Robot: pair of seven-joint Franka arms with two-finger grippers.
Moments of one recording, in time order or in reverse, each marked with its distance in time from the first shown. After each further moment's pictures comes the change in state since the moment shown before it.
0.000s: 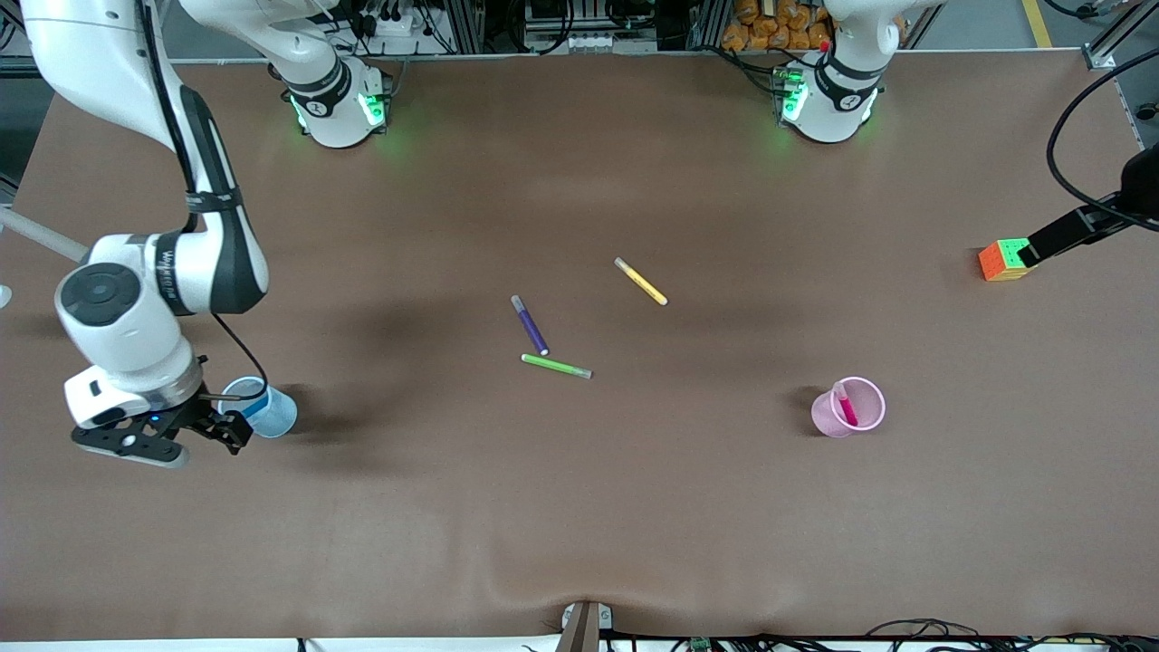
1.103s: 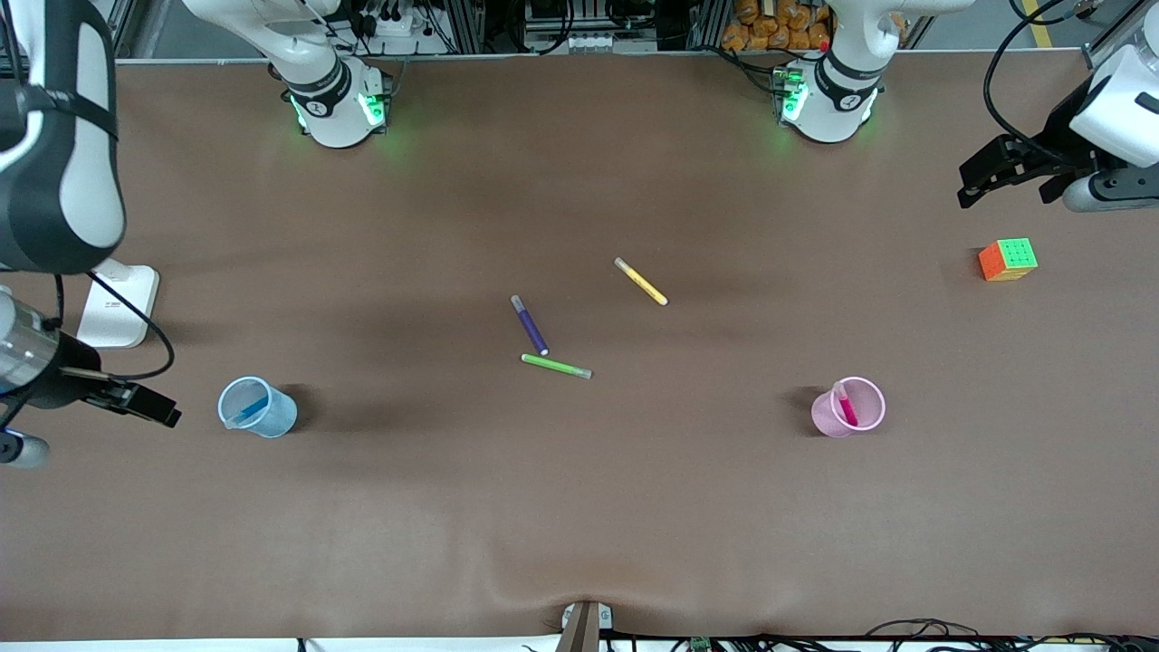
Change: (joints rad) left arm -0.323 -0.155 0.227 -0.156 0.000 -0.020 0.207; right arm -0.170 -0.039 0.160 0.421 0.241 -0.606 -0.108
